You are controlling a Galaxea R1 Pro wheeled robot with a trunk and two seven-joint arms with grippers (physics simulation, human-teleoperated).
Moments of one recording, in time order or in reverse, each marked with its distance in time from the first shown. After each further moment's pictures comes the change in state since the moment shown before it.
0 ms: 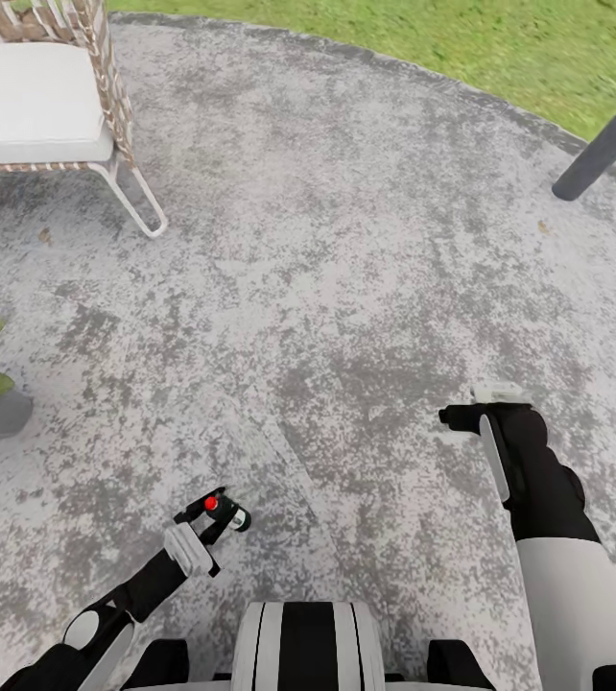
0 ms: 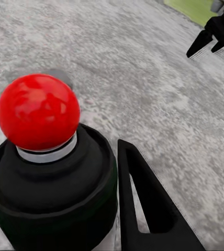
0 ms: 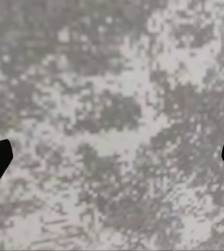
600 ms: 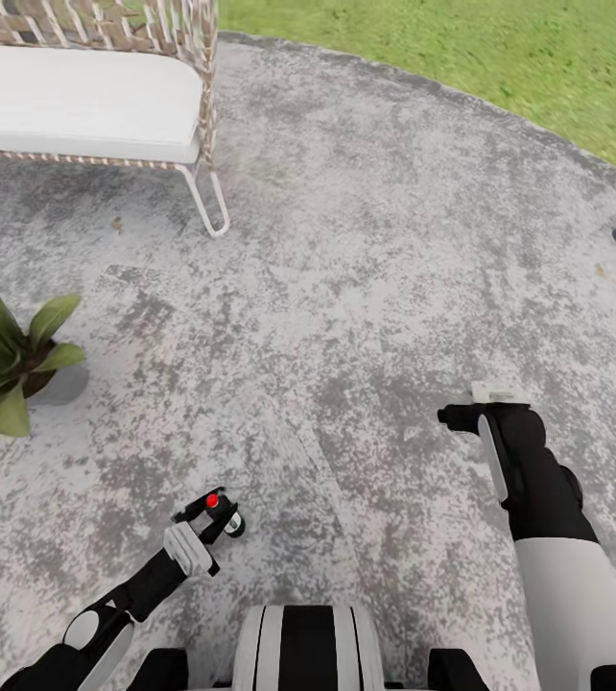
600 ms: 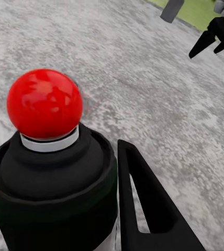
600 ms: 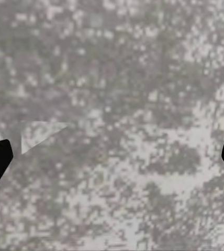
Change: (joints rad) left arm 0.000 -0.001 0.001 0.001 0.006 0.002 0.006; right arm 0.000 0.006 0.000 0.000 0.001 0.000 -0.001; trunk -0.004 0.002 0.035
